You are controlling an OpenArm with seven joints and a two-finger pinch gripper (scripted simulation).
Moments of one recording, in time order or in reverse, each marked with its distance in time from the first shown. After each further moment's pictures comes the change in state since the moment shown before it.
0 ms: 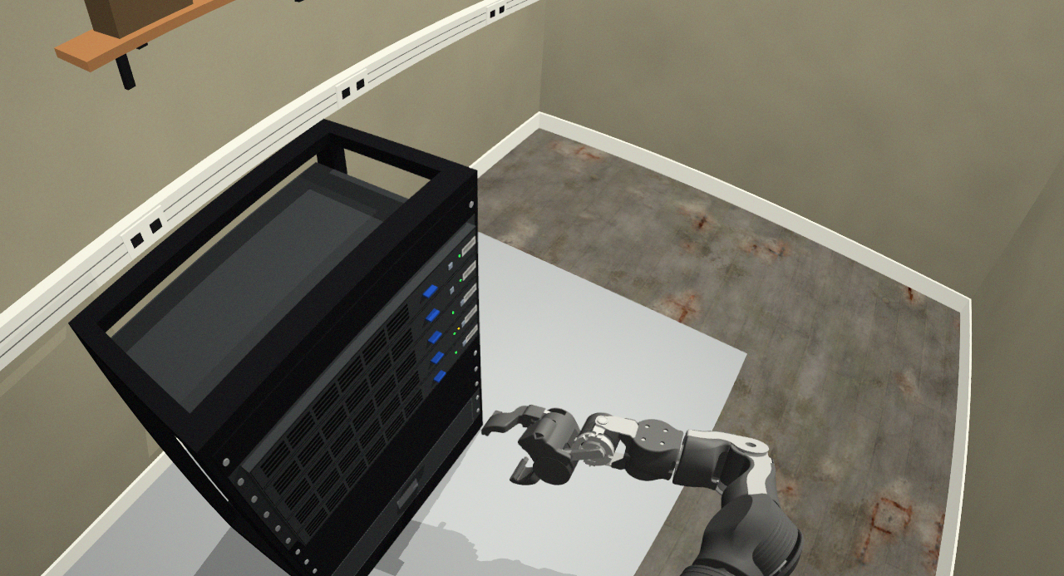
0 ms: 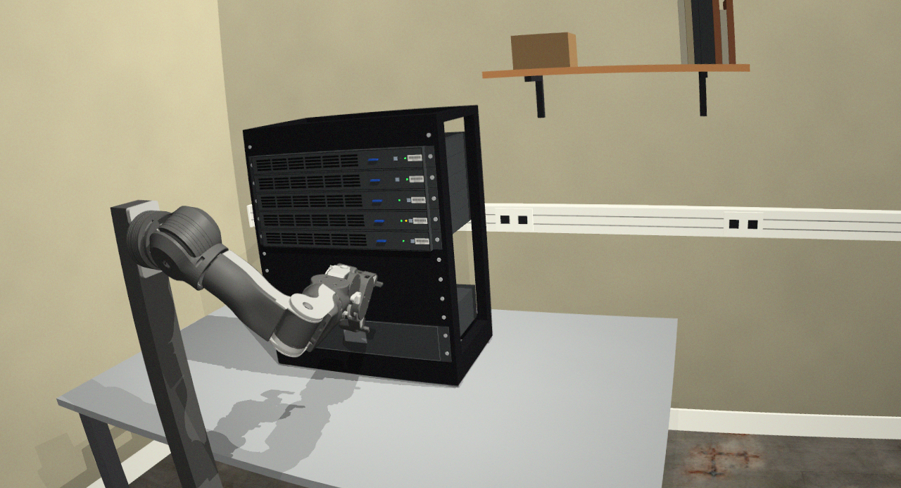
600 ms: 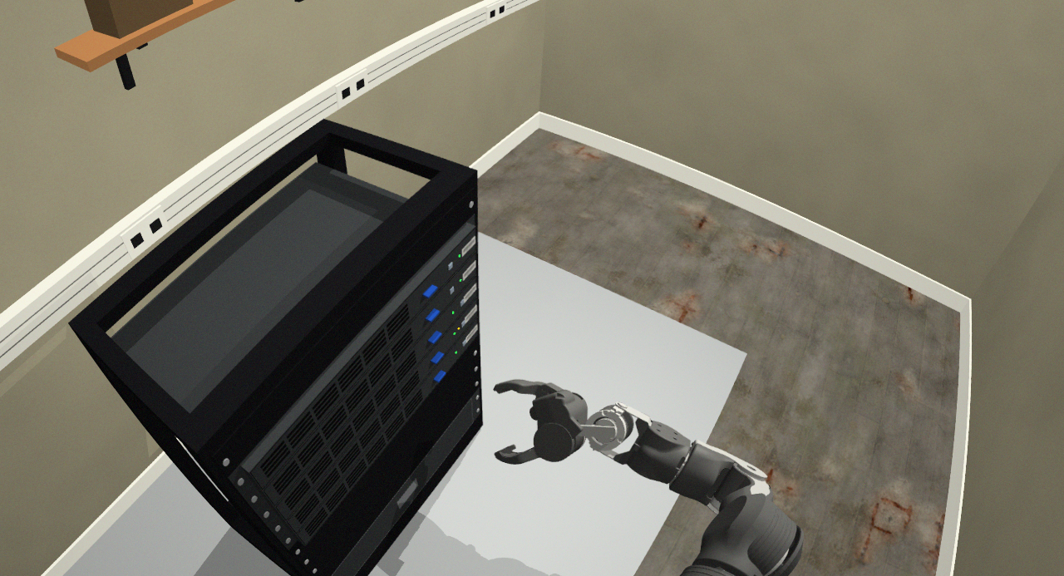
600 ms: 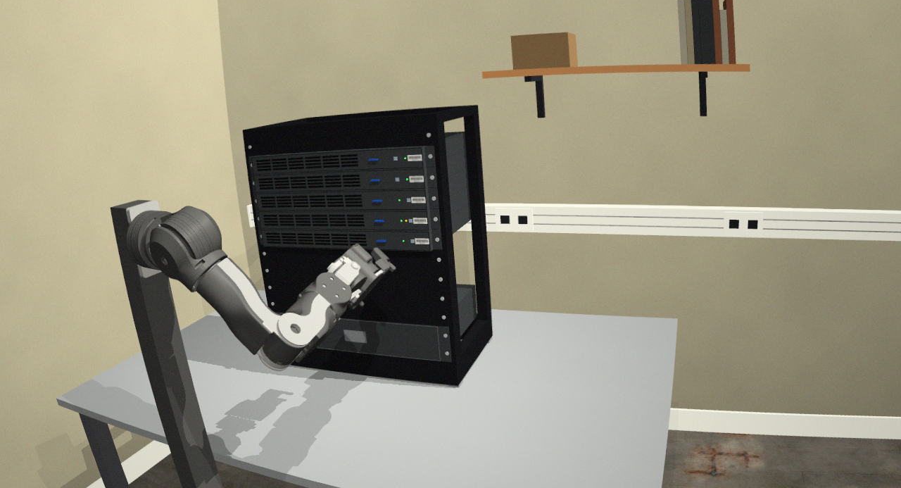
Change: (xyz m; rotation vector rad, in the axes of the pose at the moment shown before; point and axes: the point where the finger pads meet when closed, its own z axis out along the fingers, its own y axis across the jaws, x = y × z) arm -0.003 0.051 -0.023 -0.237 0.104 0.498
